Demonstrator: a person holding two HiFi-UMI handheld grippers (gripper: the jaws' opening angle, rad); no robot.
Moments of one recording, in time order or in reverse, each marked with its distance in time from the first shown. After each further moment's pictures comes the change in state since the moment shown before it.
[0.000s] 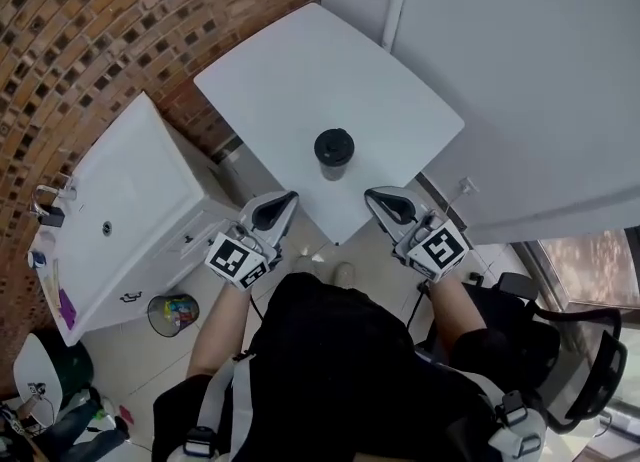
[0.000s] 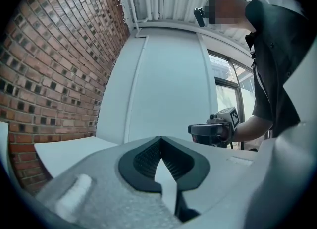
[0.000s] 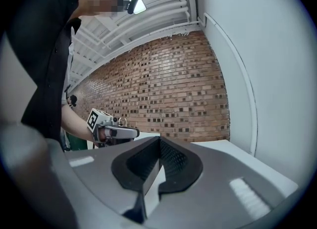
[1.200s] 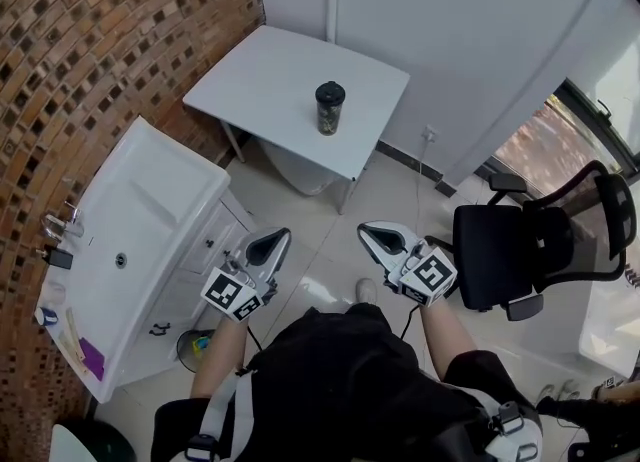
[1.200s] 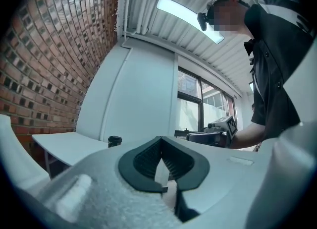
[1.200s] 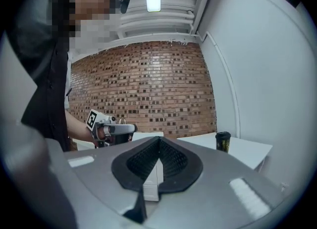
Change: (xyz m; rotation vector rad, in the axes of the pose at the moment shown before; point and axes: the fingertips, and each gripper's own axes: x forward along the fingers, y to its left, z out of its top) left arm -0.273 -0.093 0.007 -0.042 -0.041 -0.328; right arm -0.026 0.320 0.005 0.072 0.005 -0.317
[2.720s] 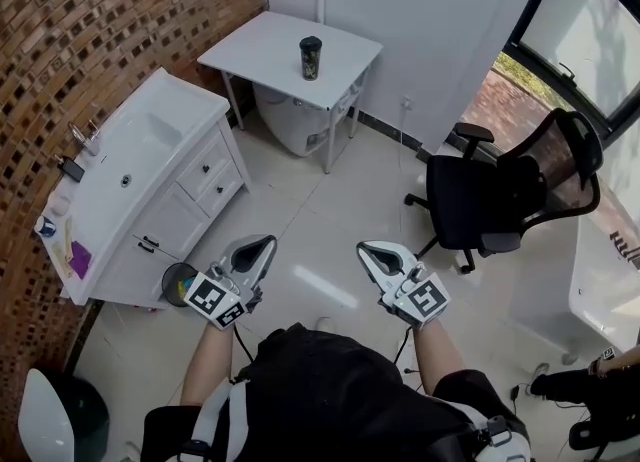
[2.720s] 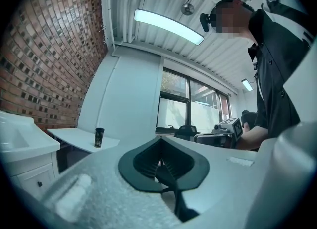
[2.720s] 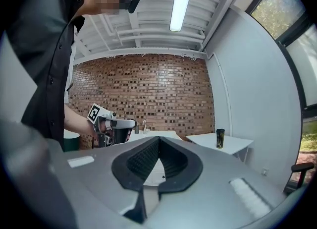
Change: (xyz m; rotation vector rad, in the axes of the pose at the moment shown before) left arm -0.189 -0.320 -0.003 0.021 0.018 0.027; right arm -0.274 0.276 -0.016 -0.052 -0.027 -0.056
